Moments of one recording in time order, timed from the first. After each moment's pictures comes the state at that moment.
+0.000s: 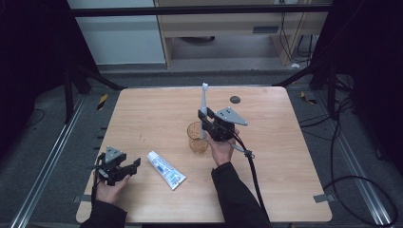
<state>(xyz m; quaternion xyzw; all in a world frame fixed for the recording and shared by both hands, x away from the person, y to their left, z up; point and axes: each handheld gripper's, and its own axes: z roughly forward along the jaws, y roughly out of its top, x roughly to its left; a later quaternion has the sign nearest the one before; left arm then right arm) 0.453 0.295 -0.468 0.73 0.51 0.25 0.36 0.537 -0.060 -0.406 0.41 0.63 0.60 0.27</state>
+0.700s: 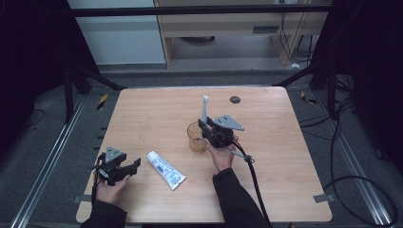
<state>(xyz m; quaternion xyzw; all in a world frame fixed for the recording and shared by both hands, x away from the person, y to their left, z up) 0.453 0.295 -0.468 0.74 0.51 0.25 0.36 0.534 -0.059 -0.433 0.42 0.66 0.57 0.26</state>
